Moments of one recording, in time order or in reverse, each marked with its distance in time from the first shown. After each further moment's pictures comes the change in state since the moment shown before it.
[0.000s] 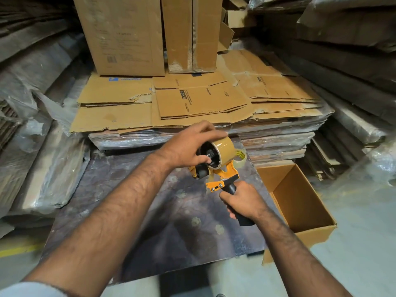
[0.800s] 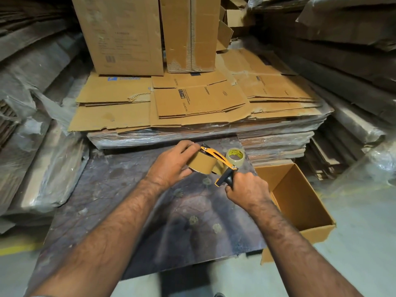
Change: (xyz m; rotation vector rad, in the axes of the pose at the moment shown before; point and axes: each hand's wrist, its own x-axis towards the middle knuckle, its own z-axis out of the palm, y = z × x) left_hand -0.045 -0.022 0.053 0.191 0.173 -0.056; right_hand 0.006 -0.012 -0.018 -0.844 0.277 -0.123
